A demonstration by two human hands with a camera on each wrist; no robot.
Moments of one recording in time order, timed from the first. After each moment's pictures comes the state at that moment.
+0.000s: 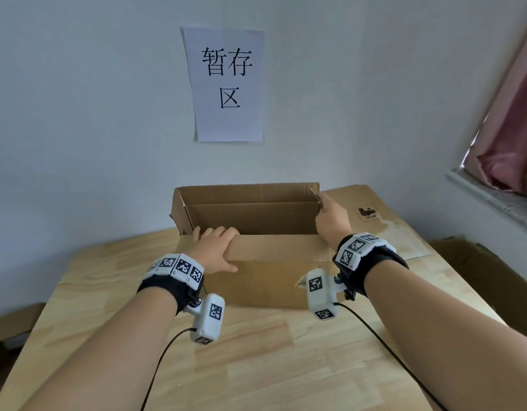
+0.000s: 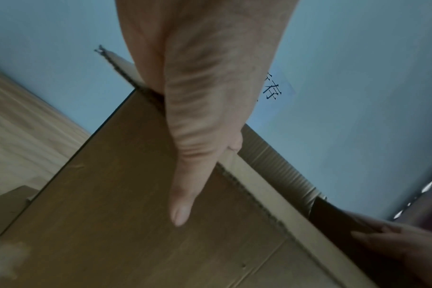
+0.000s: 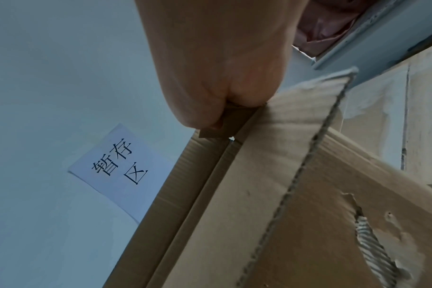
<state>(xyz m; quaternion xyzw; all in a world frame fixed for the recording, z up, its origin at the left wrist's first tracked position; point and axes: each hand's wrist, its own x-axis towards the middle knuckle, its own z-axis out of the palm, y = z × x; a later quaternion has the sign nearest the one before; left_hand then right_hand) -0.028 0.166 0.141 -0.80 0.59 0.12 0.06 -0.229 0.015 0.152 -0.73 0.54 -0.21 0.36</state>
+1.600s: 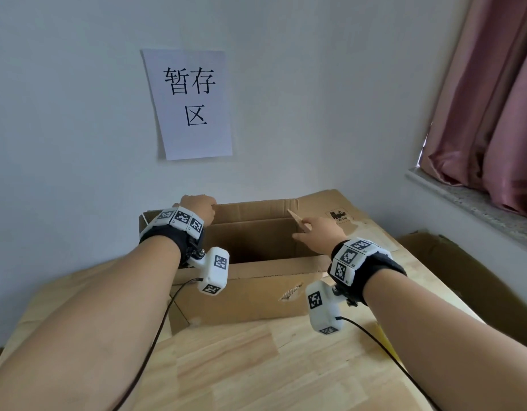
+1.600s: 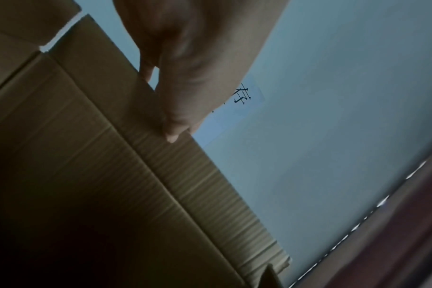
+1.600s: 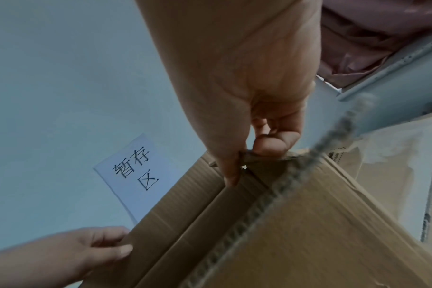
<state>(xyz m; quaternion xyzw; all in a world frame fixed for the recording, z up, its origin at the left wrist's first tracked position) -0.034 0.084 0.212 -0.85 0.53 0.04 0.08 -0.273 0.020 0.163 -0.79 0.55 -0.05 0.27</state>
